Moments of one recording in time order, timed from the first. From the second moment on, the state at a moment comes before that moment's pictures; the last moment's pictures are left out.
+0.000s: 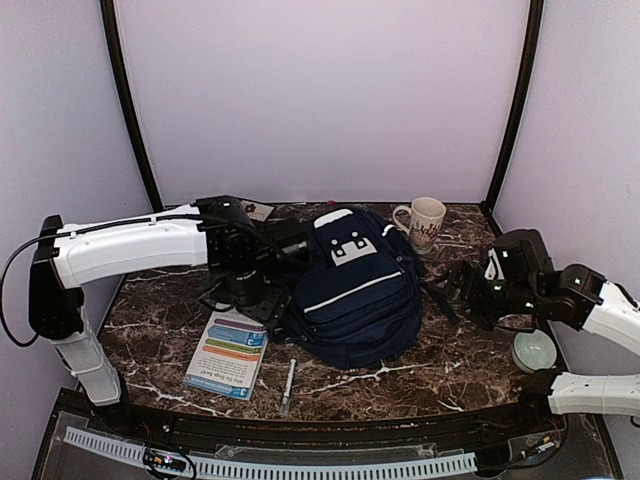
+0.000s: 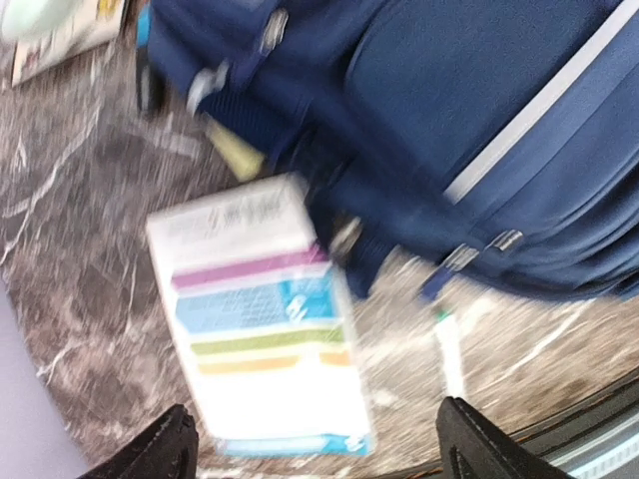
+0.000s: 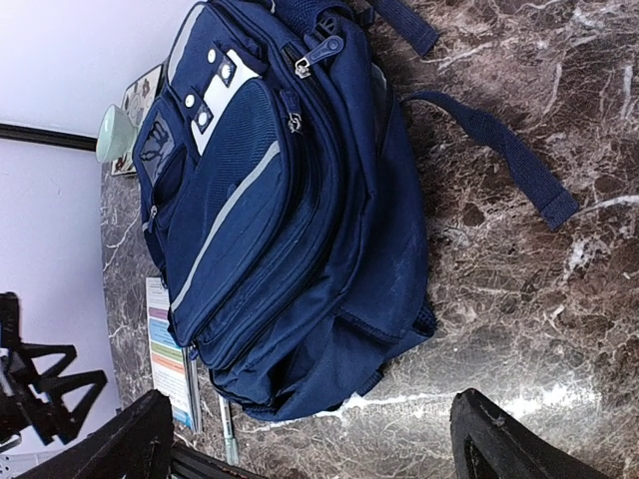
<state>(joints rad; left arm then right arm) -1.07 1.73 1.61 -1.32 -0.35 -0.68 0.71 0.79 0.71 -0.65 0.04 1.07</state>
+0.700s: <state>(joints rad) -1.11 1.86 1.34 -1.30 -0.22 -0.77 0.71 0.71 0.70 -0.64 0.04 1.09</state>
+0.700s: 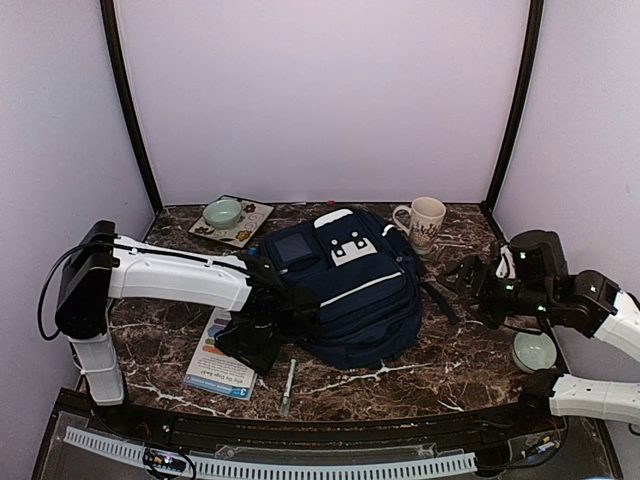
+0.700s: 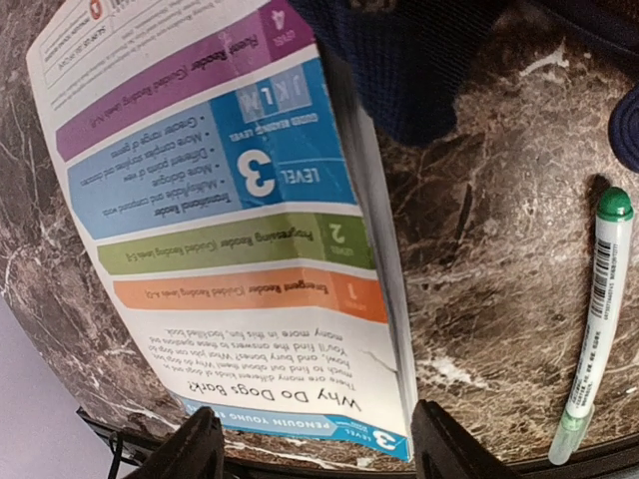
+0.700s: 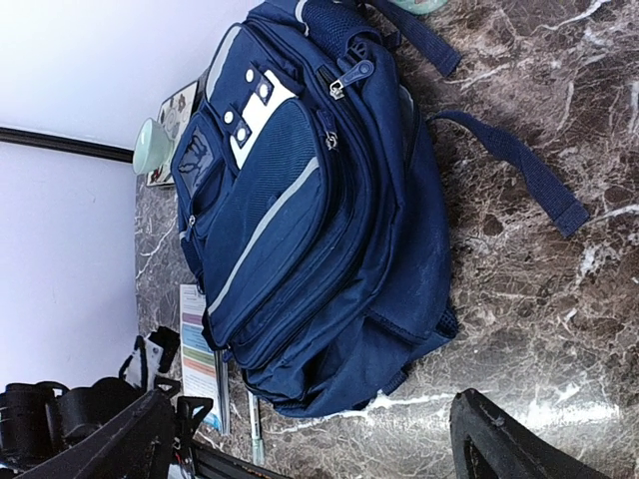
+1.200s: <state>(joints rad) -1.13 1.94 1.29 -1.26 -0.26 -0.78 0.71 0.69 0.68 -0.66 0.05 1.11</state>
